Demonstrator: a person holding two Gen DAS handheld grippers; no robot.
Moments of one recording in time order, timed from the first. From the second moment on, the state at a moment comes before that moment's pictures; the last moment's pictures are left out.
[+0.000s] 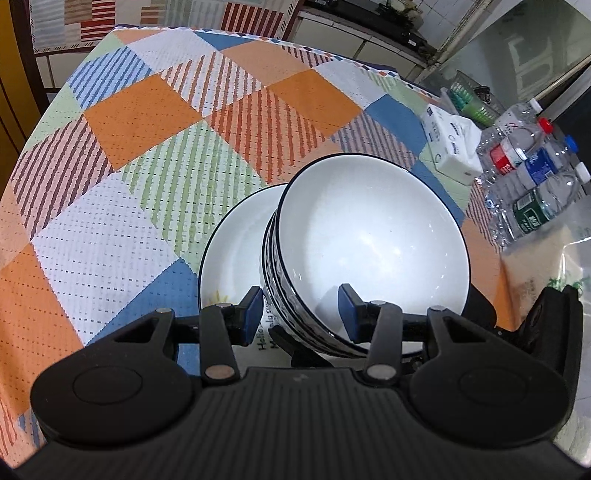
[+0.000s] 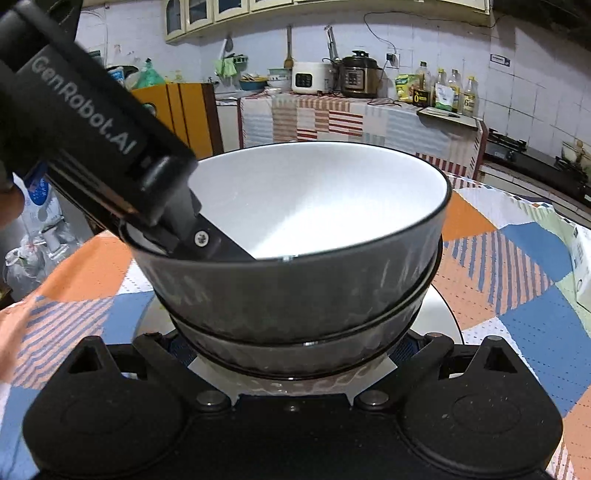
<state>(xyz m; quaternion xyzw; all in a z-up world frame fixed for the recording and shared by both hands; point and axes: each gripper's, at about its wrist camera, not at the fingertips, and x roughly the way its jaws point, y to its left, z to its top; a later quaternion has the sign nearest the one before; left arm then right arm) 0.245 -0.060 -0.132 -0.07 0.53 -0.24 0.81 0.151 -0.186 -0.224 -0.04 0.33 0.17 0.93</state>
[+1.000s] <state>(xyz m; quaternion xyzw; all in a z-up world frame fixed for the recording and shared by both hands) 0.228 -0.042 -0.123 -0.11 0.49 -0.24 0.83 0.120 -0.173 -0.210 -0.11 0.35 0.15 0.92</state>
